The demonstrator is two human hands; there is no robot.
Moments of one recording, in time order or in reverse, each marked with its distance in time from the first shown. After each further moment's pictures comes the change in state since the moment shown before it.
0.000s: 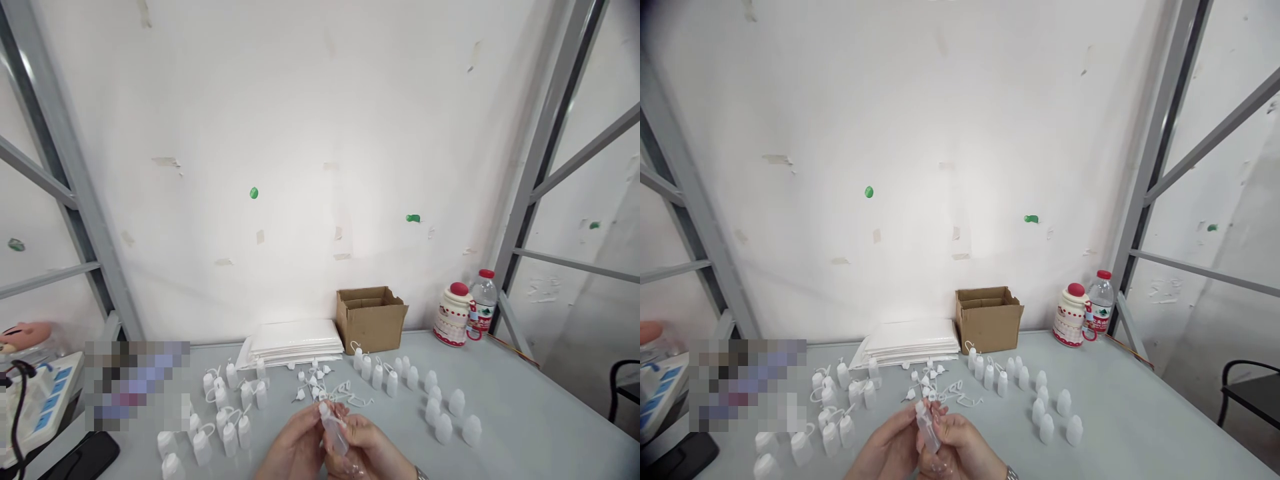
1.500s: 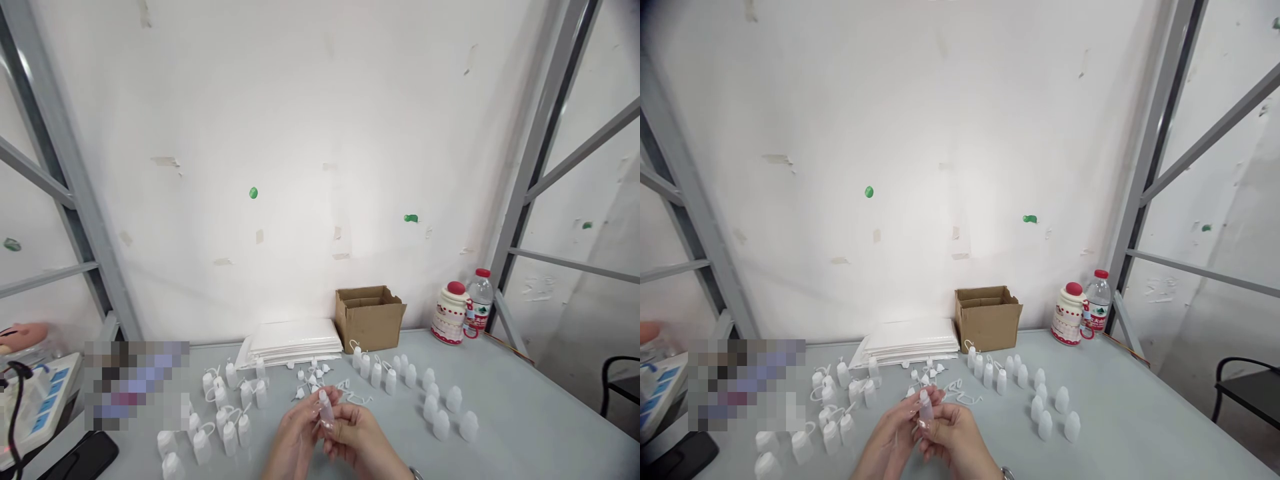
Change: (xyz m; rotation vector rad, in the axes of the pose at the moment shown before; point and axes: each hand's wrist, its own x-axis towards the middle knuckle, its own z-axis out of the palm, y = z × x) left_hand 0.006 -0.002 -0.005 0.157 0.145 0.185; right_hand 0.007 0.010 -0.007 -0.235 0.453 -0.156
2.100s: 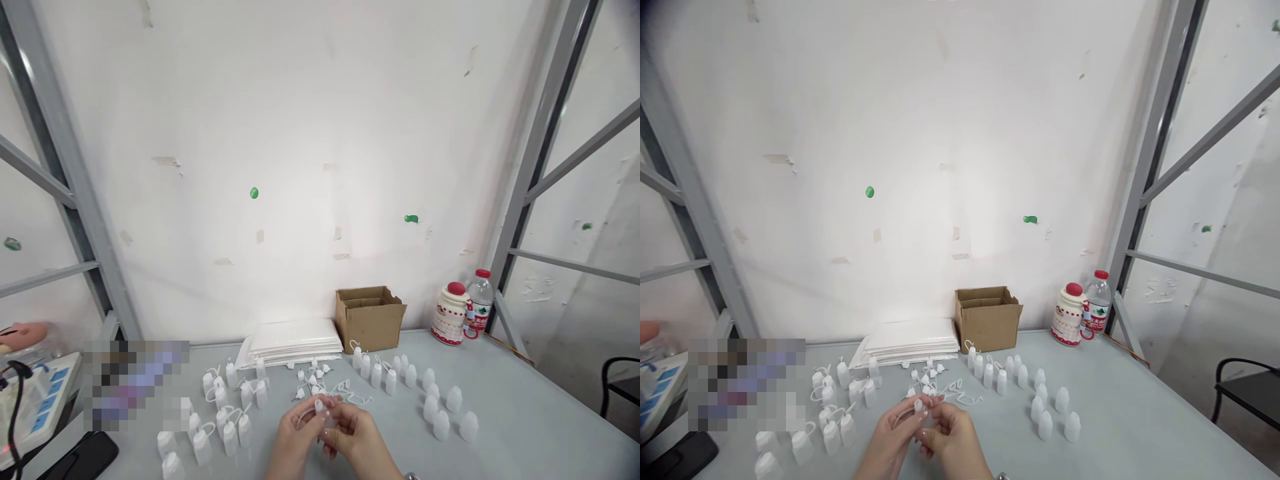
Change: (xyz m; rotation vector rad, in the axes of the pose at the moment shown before) left_hand 0.000 -0.008 0.002 0.200 0.069 0.126; right_hand 0.002 0.001 0.008 -0.344 0.123 -0.133
